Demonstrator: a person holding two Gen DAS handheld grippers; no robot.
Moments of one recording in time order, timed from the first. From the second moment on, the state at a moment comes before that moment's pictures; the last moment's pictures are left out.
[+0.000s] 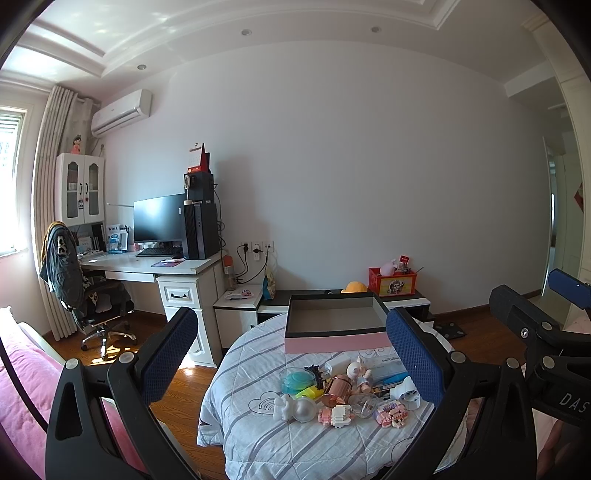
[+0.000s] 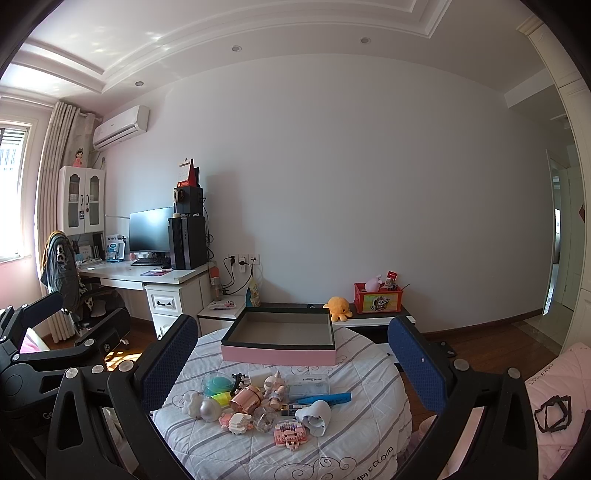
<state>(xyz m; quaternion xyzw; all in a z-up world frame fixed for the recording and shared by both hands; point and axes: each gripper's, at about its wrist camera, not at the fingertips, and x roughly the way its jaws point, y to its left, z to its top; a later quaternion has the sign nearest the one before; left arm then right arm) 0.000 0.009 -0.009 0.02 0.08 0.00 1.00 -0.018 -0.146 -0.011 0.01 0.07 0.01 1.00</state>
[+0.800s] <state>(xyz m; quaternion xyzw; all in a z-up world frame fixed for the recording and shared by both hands) 0.130 0.015 -0.162 0.01 0.27 -0.04 0.96 0.095 -0.185 -0.144 0.03 0.25 0.00 0.97</state>
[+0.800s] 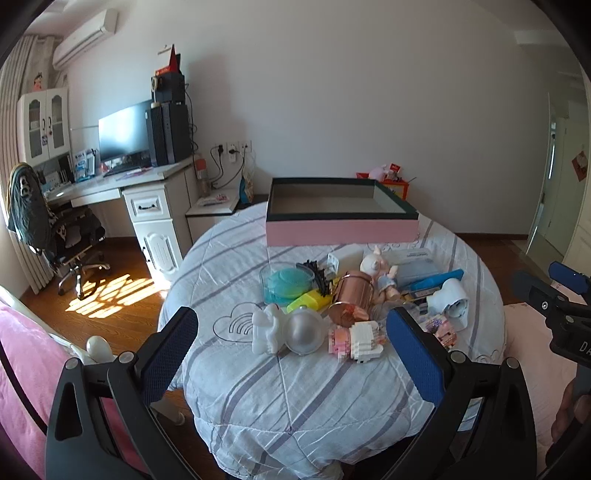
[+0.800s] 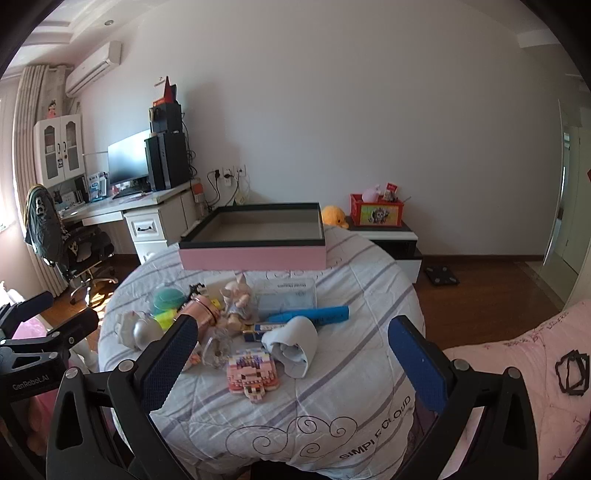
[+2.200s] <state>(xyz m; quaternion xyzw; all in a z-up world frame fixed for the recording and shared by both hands) 0.233 0.029 -0.218 -0.03 0.35 -0.08 0.93 0.209 -0.203 -0.222 0.07 0.33 0.09 0.94</state>
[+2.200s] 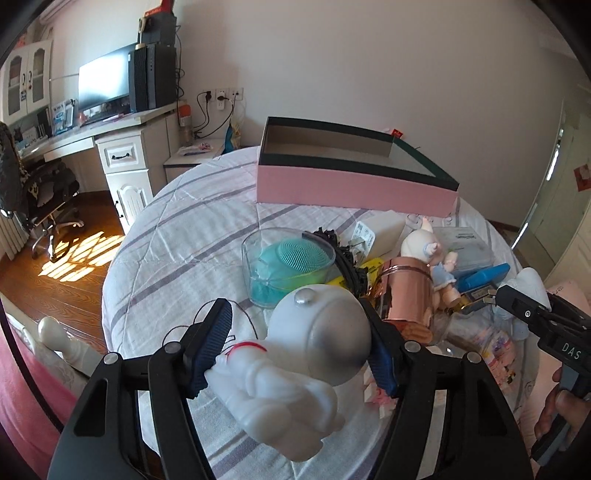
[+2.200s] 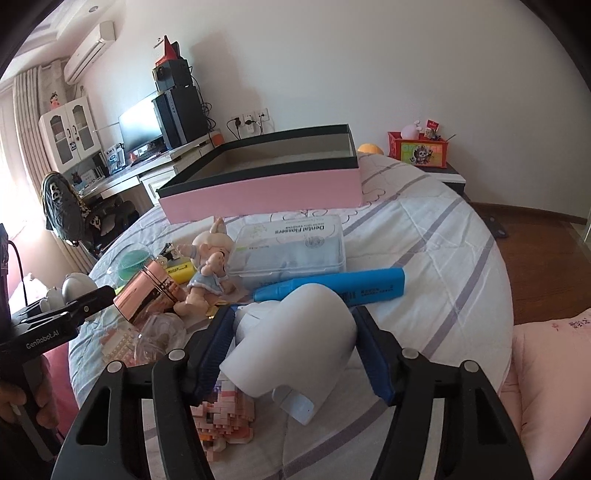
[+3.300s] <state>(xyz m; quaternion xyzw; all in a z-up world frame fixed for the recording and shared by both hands) 0.476 -0.022 -0.187 0.03 0.42 -0.09 0.90 0.456 -0.173 -0.195 0.04 0.40 0.13 0.91</state>
